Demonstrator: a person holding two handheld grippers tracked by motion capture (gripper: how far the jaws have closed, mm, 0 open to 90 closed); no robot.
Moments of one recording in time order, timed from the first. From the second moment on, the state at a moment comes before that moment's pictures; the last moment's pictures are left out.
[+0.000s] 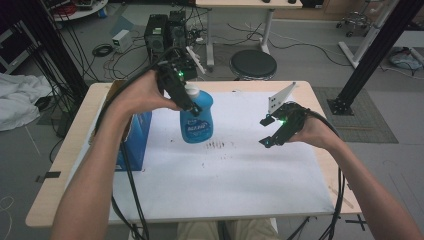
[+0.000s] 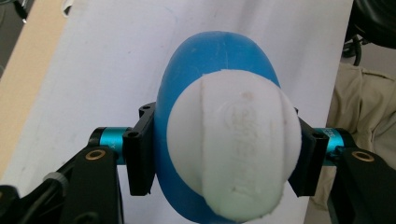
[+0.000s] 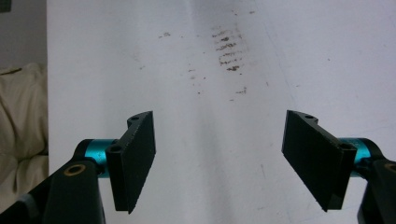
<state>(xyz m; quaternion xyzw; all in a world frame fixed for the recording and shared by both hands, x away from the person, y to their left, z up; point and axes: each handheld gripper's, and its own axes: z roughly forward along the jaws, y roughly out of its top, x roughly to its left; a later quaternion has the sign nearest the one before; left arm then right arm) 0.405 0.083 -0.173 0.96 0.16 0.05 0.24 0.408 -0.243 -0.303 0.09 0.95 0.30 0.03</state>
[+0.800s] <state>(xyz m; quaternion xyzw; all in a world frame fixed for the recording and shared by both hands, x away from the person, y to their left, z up) 0.409 0.199 -0.092 0.92 0.31 0.11 0.21 0.394 -0.284 -0.305 0.15 0.95 0.25 0.07</state>
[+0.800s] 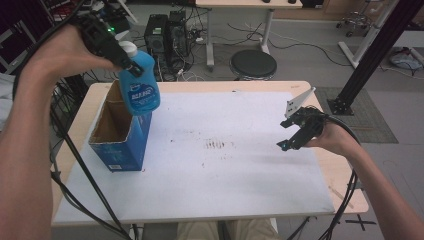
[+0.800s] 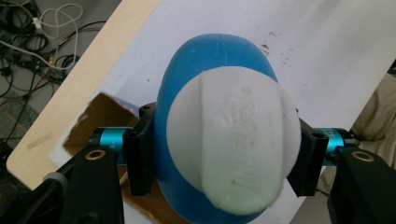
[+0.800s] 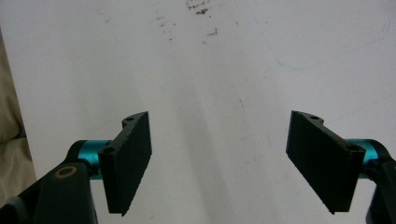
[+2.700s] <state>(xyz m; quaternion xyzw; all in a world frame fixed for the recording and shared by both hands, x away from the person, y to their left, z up) 0.424 0.264 -0.255 0.95 0.28 0.04 0.09 0.382 -0.294 -0.343 0.18 0.96 0.20 0.08</state>
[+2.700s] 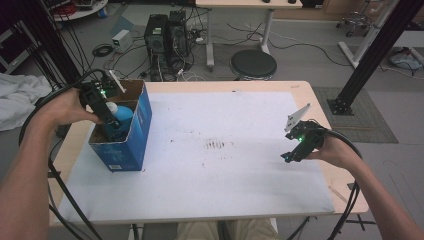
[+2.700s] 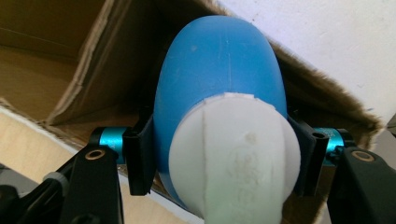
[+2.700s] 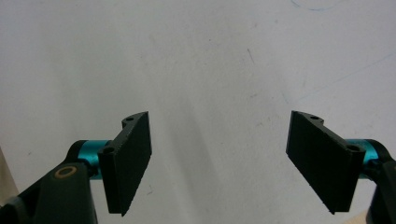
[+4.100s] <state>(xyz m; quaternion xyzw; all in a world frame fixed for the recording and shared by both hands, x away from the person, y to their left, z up) 0.422 0.260 -0.275 0.96 0.26 0.05 0.06 0.377 -0.284 -0.349 0.18 0.96 0.20 0.08</state>
